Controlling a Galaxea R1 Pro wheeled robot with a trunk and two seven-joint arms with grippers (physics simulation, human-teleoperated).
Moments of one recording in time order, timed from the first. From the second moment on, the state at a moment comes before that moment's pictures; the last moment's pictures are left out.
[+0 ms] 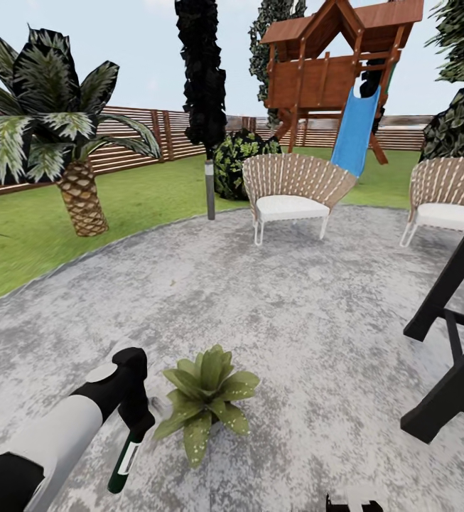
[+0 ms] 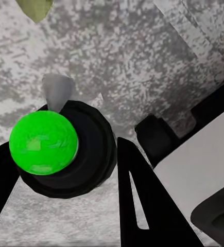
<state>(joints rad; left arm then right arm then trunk) -0.84 0.09 -0.35 -0.56 -1.09 0.94 -1.44 -0.41 -0.03 0.19 -0.03 -0.07 -0.41 -0.25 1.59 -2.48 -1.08</state>
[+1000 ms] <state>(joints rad) -0.83 0.10 -0.34 -0.56 -1.09 0.94 -1.43 -0.41 -0.03 0.19 -0.03 -0.08 -0.41 -0.25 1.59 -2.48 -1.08</state>
